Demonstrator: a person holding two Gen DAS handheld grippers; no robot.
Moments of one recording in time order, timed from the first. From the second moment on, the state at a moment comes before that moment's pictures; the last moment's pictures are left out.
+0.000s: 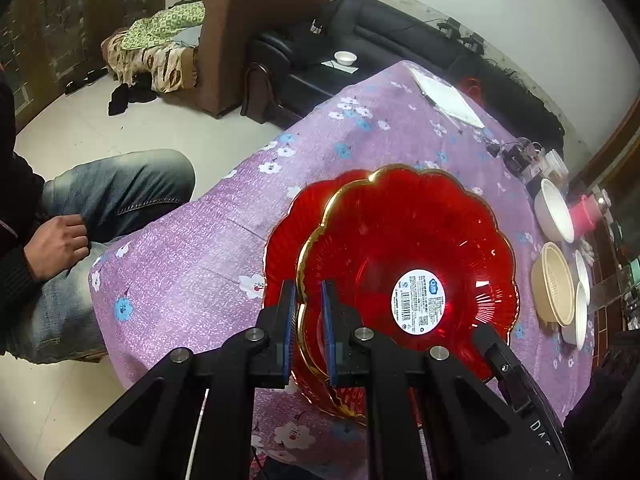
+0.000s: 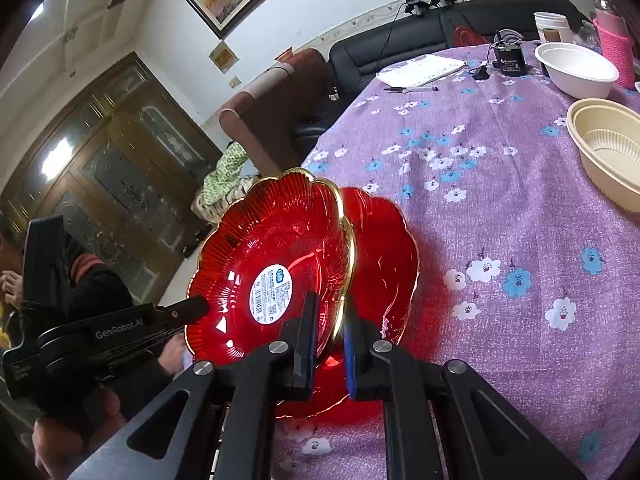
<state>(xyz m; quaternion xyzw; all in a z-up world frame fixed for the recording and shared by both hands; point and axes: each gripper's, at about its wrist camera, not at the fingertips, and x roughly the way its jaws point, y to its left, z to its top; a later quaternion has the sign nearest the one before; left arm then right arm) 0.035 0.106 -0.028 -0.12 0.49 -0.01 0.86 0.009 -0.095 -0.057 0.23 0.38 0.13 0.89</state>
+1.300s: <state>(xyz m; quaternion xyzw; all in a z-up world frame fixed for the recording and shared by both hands) 0.038 0.089 -0.026 0.00 0.47 0.05 0.88 0.024 -0.091 -0.069 0.19 0.40 0.10 0.89</state>
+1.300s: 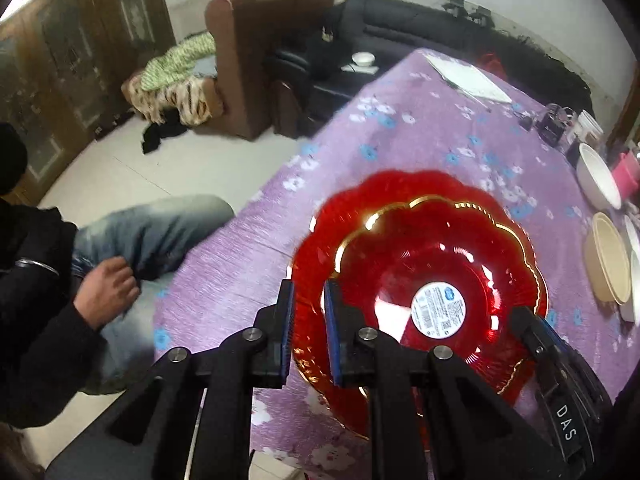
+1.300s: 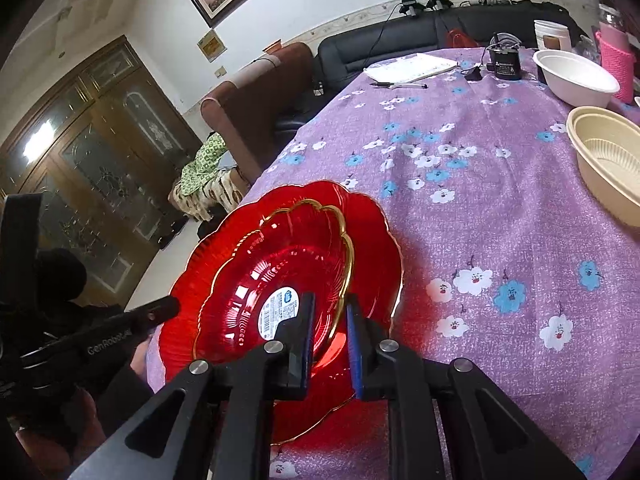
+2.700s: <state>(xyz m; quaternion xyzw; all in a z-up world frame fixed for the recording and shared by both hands) 0.010 -0.029 0.013 0.05 0.44 -0.06 0.90 -0.032 -0.198 -0.035 0.22 0.33 0.07 0.92</state>
